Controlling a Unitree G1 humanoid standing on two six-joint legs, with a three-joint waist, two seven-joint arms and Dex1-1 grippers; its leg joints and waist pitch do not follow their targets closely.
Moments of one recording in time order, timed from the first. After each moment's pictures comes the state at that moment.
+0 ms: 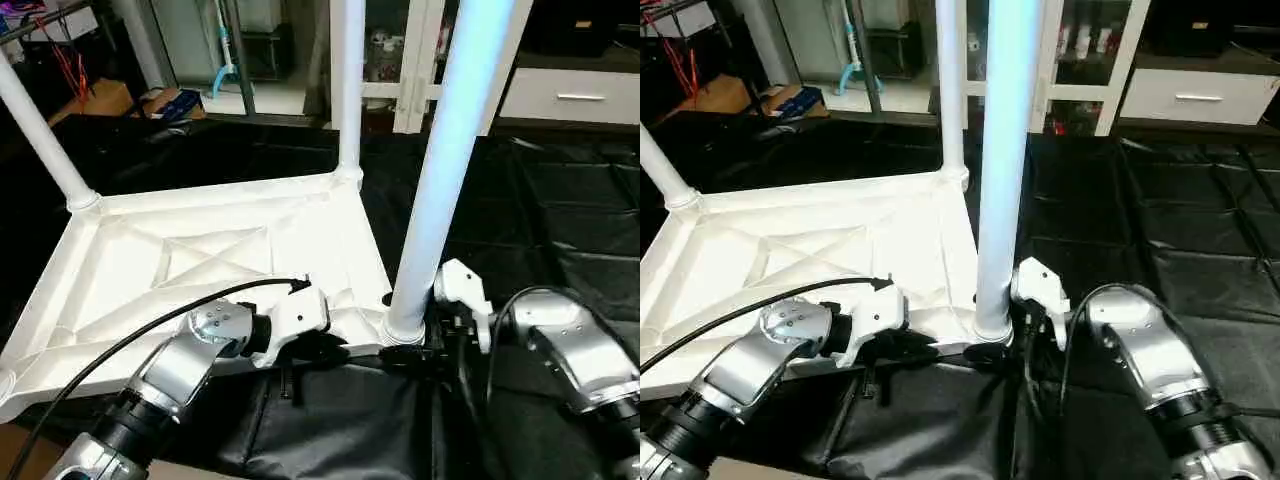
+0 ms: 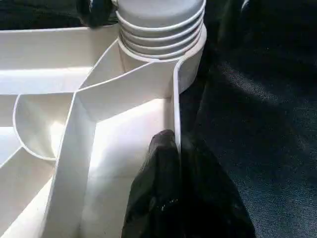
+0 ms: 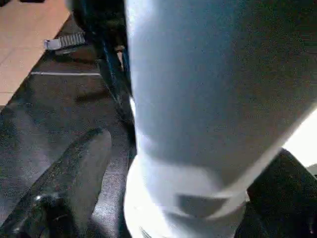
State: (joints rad) left arm -0.38 0.38 -0.42 0.19 -0.03 0.19 -1.09; right arm -0.35 -0.55 0.24 0.25 0.22 0.14 1.24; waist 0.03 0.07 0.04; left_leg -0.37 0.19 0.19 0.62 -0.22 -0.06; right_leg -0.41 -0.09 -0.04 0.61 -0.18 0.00
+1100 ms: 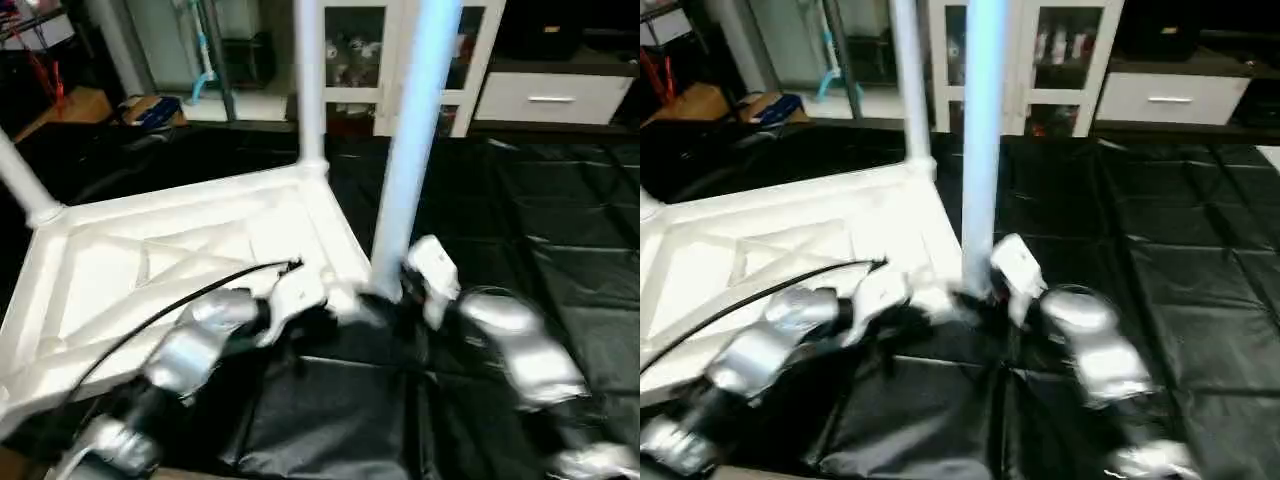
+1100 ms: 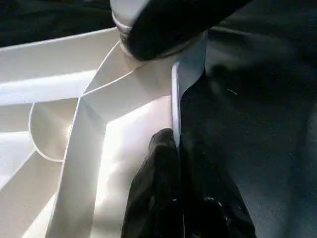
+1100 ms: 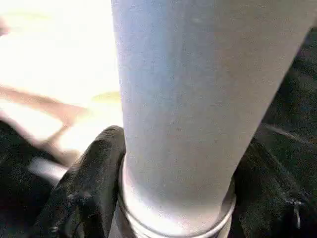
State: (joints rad) left arm -0.50 0.26 -0.39 0.39 0.11 0.22 -0.78; right arm -0.41 -0.19 0.13 0.40 0.08 0.23 0.50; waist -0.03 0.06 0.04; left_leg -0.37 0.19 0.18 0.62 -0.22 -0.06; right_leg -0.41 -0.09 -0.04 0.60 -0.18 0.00
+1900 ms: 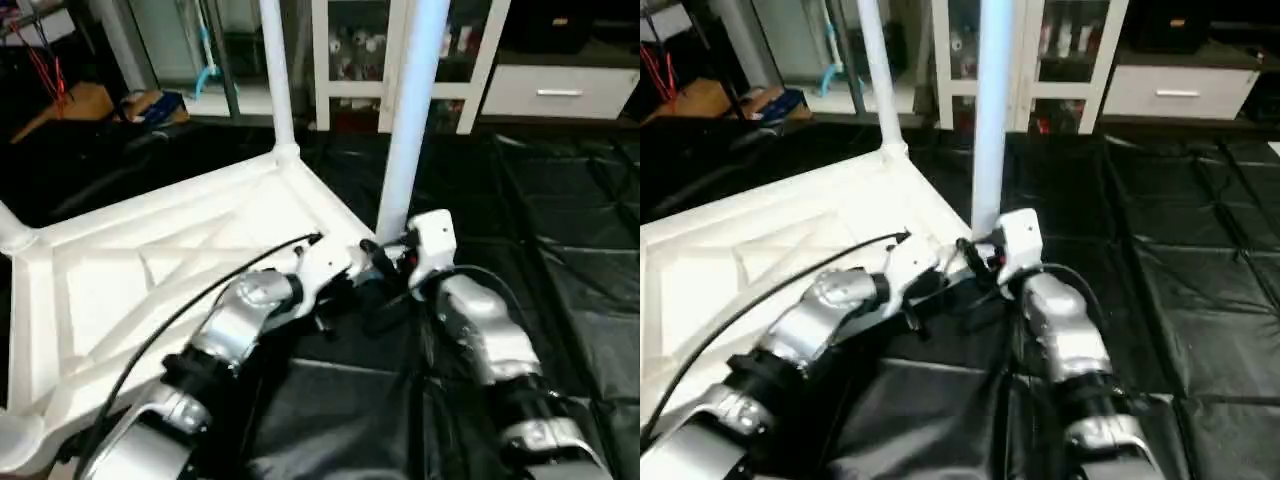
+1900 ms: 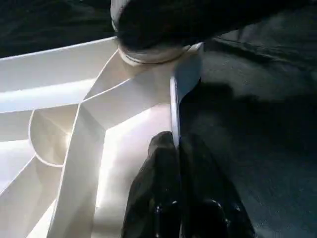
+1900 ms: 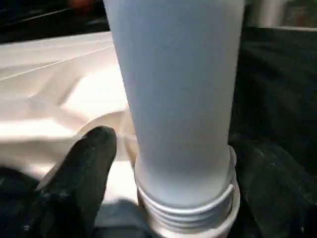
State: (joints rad) left arm -0.56 0.20 -0.35 0.50 0.11 0.19 -0.71; right arm -0.45 -0.18 0.03 0.44 0.19 0.21 0.57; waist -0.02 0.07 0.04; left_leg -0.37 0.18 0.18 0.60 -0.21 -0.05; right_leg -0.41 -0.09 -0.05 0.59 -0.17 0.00
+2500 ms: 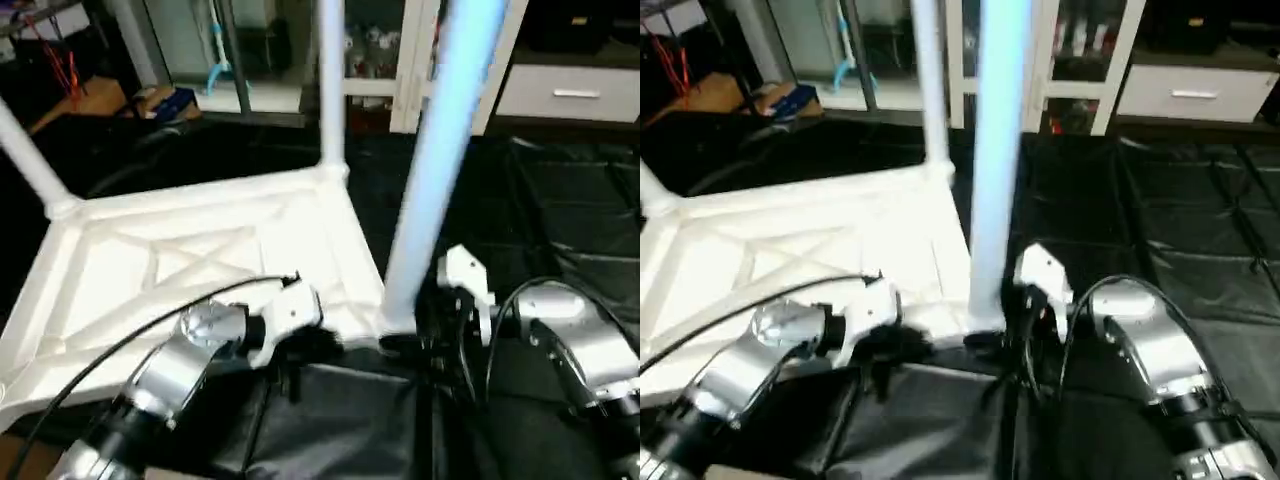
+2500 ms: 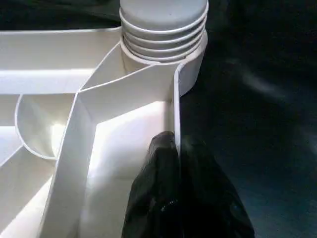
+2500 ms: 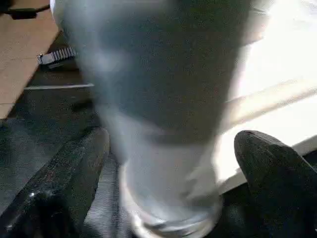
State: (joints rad) left arm -0.32 0.41 -0.40 0.12 -0.04 0.22 -1.10; right arm -0.35 -0.57 0.21 0.18 0.27 0.25 1.24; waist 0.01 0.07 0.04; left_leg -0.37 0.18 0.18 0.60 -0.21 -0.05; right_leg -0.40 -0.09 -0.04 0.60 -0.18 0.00
